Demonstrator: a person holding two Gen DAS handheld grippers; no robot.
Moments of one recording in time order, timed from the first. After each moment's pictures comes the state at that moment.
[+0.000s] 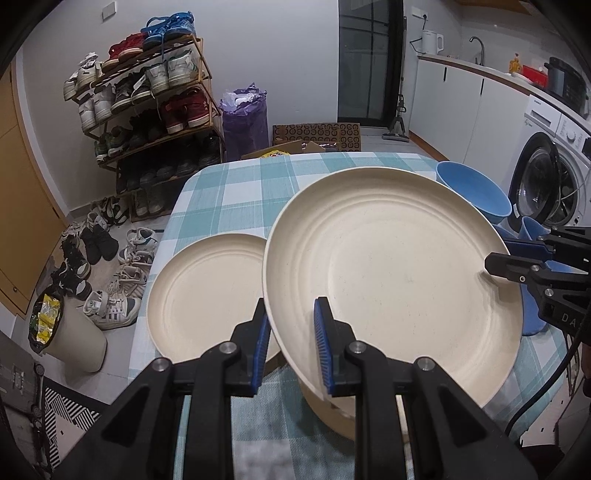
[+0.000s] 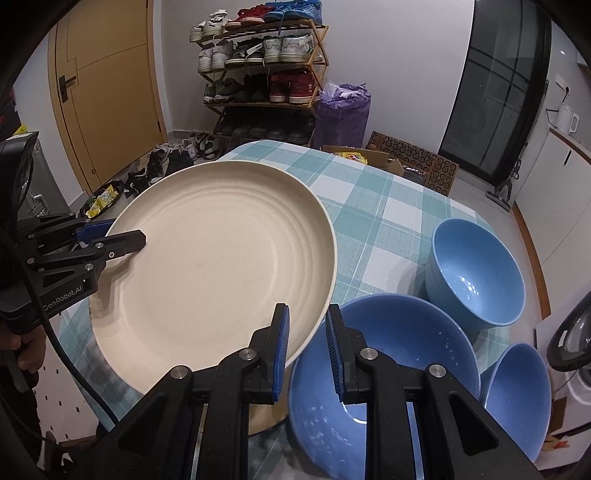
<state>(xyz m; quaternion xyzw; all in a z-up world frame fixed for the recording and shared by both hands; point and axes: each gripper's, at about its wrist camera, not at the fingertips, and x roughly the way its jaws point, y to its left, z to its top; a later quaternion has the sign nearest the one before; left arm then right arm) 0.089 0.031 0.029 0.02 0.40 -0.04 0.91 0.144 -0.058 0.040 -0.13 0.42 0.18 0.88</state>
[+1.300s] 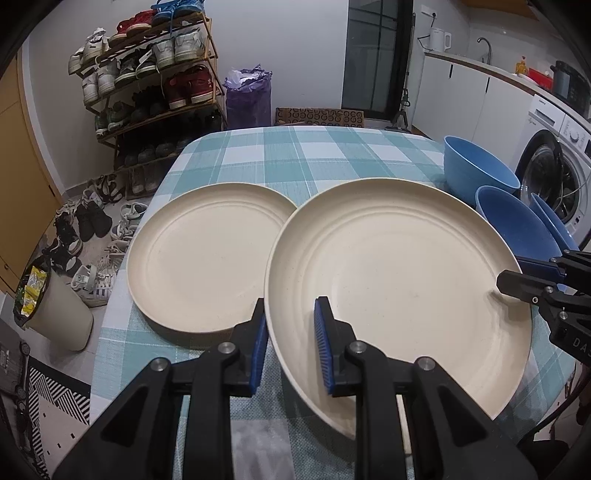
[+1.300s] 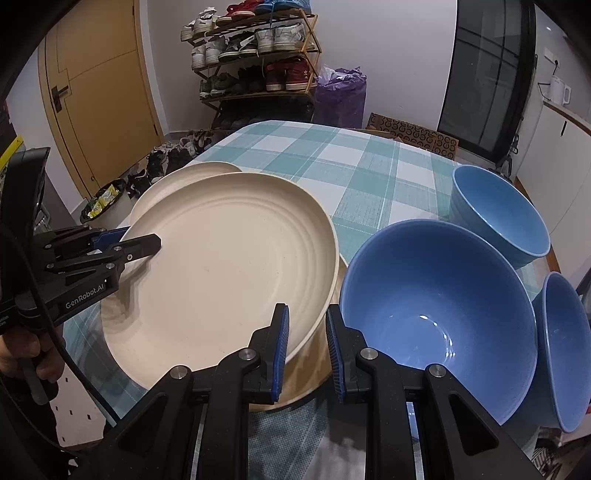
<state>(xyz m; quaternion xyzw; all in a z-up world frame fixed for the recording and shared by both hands) 0.076 0.043 -0.026 -0.01 0.42 -0.04 0.91 0.109 -0.054 -0.012 -0.10 0.43 0.17 0.88</state>
